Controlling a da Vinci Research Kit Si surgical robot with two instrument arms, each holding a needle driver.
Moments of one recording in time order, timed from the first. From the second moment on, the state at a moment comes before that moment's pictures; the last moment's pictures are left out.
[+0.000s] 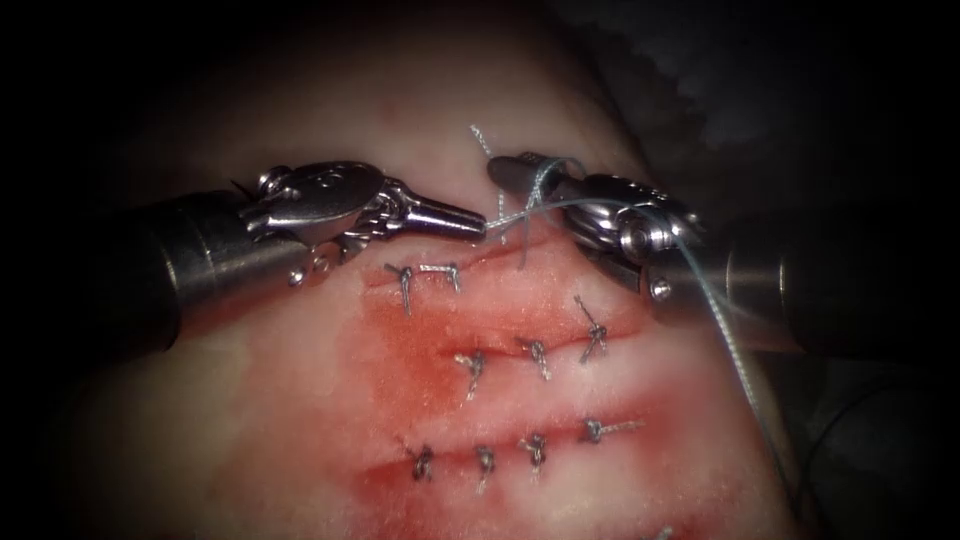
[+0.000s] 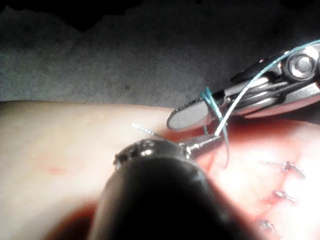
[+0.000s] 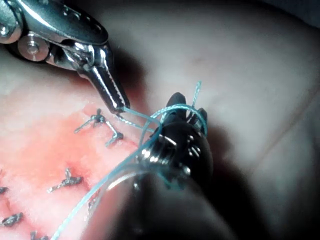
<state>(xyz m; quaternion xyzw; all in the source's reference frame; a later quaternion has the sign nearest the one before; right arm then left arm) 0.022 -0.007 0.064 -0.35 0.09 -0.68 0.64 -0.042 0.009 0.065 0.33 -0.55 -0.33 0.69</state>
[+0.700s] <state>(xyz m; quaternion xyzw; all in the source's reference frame) 0.025 -0.006 0.067 -0.35 0.09 -0.75 0.56 -0.042 0.009 0.065 0.33 -0.55 -0.33 0.69</state>
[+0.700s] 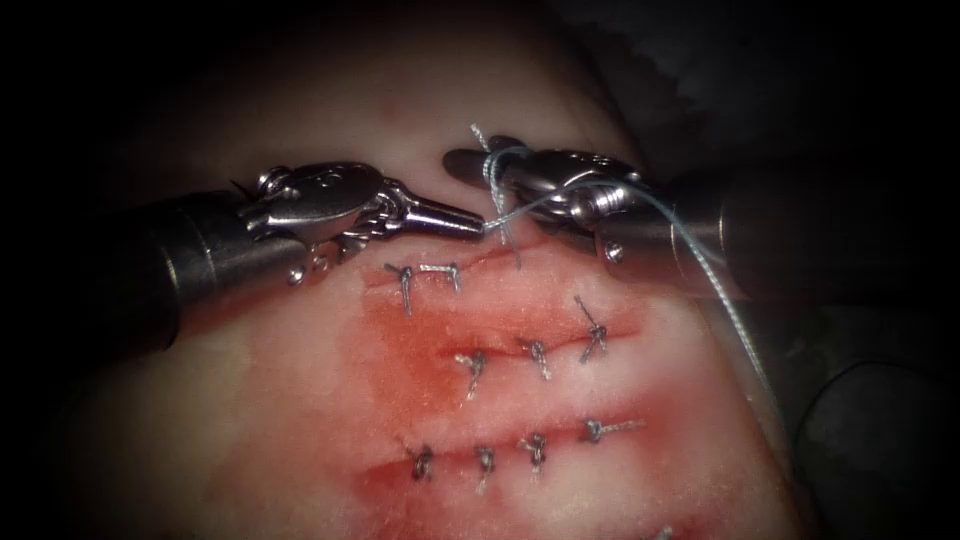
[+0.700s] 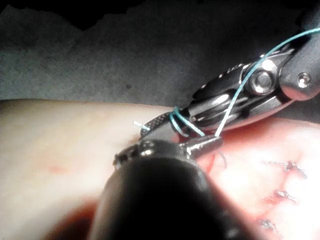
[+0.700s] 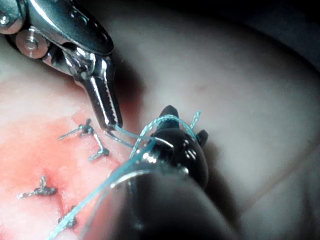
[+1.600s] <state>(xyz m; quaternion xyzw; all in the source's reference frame) 0.018 -0.013 0.059 -0.40 0.15 -0.74 0.52 -0.038 0.027 0.075 0.07 -0.46 -0.35 0.81</state>
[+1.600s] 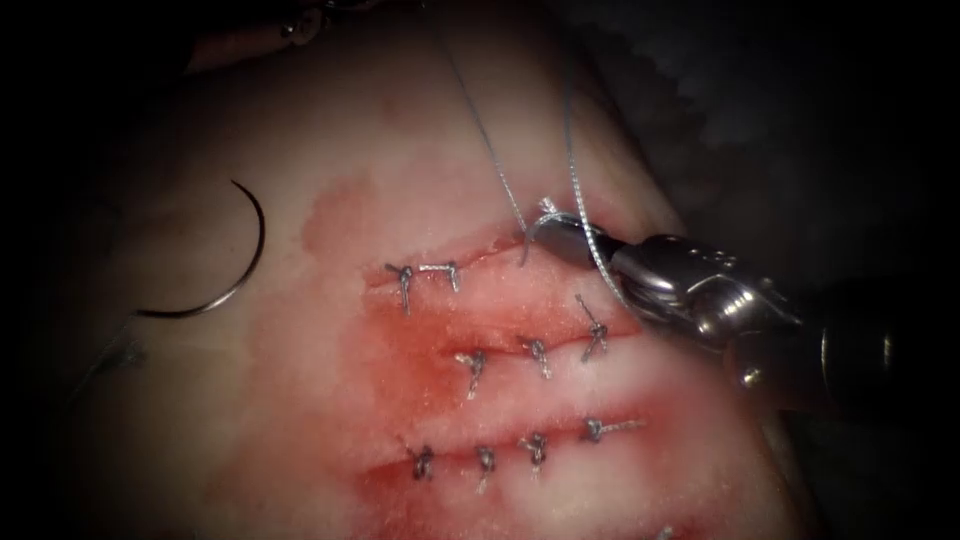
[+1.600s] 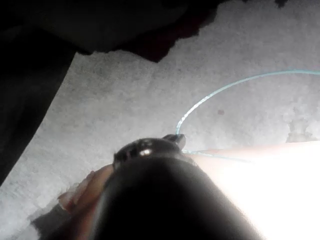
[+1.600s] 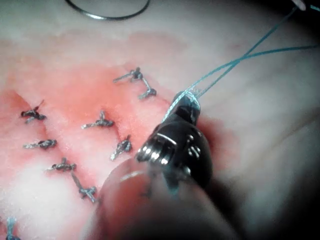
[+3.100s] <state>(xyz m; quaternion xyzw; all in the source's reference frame) 0.019 -0.018 0.058 -0.43 0.20 -0.80 0.36 -0.045 0.036 0.080 -0.33 -0.04 0.06 0.94</state>
